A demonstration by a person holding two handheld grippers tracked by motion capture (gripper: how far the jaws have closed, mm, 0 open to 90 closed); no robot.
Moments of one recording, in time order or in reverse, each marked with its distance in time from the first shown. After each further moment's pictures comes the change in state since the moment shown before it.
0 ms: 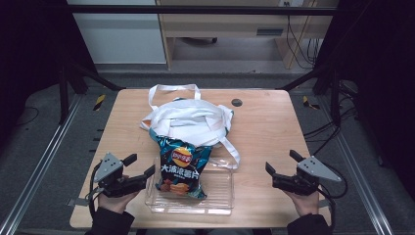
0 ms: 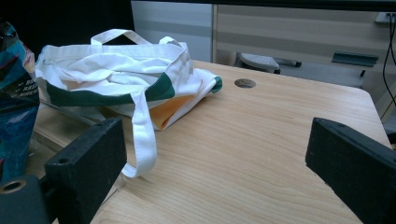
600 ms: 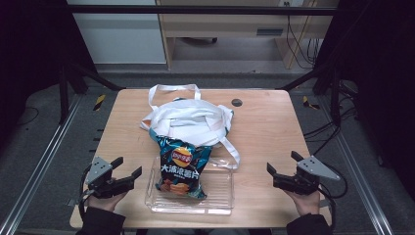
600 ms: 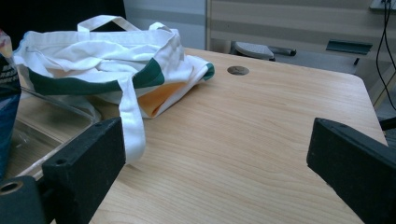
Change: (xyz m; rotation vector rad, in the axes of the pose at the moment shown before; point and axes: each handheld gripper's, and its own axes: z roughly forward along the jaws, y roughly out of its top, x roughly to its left) left arm 0.036 -0.029 -0.002 0.024 0.092 0.011; right arm -0.006 -0.006 0.003 0.046 -0.025 0.002
